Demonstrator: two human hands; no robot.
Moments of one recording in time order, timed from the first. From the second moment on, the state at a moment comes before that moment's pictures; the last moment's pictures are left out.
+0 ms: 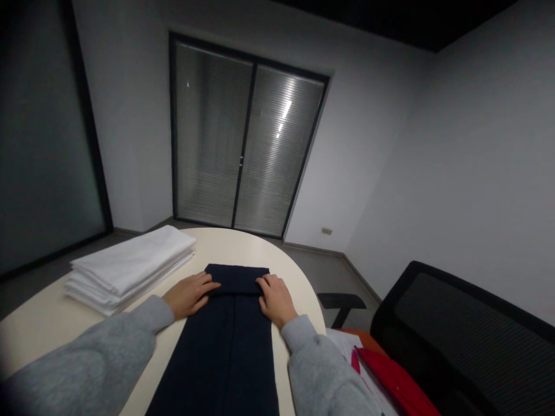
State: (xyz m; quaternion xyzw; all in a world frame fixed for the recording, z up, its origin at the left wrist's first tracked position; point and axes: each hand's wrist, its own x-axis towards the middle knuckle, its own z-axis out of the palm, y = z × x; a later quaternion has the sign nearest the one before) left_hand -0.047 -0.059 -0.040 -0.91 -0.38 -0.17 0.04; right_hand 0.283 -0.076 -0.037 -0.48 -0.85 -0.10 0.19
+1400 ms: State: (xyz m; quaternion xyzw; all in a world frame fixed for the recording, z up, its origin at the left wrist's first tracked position) left_hand -0.072 -0.282 0.075 -0.89 -0.29 -0.36 -0.01; right_hand 0.289 -0.308 0.088 -0.36 -0.89 -0.13 0.23
